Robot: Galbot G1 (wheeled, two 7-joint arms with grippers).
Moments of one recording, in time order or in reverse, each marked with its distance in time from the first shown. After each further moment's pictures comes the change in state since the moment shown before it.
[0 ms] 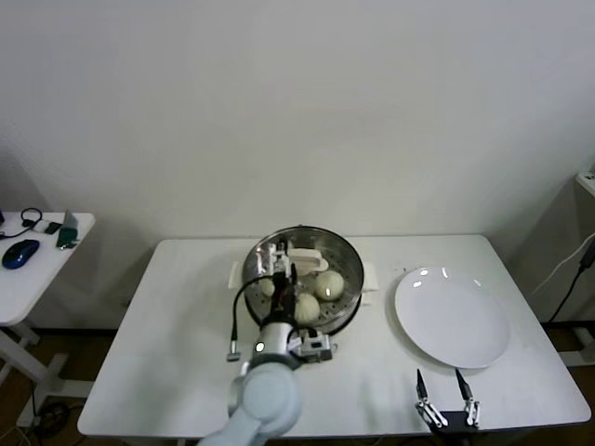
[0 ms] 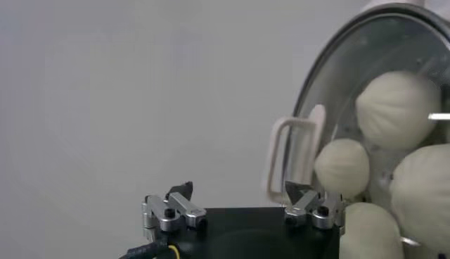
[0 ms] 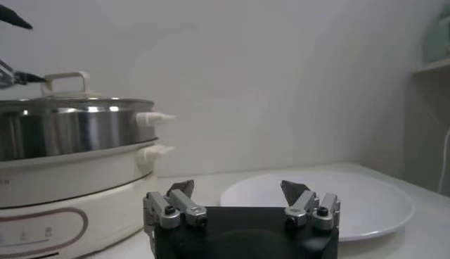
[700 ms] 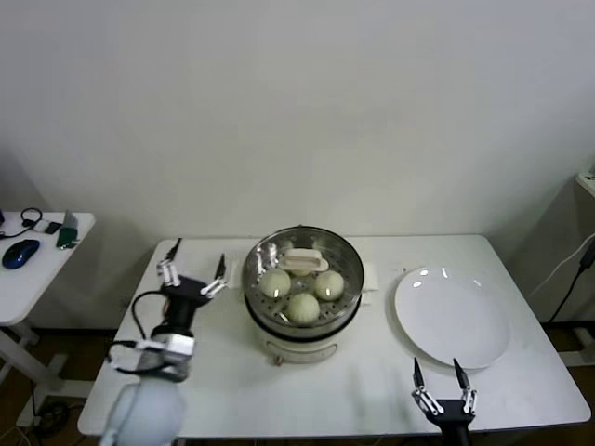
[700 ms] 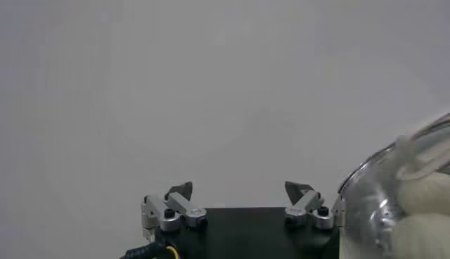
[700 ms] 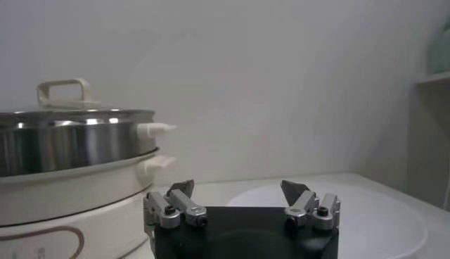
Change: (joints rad) left arm 0.300 0.092 -0.562 -0.134 -1.093 -0.456 -0.306; right arm 0.018 -0.014 -0.026 0.054 -0.040 -0.054 0.069
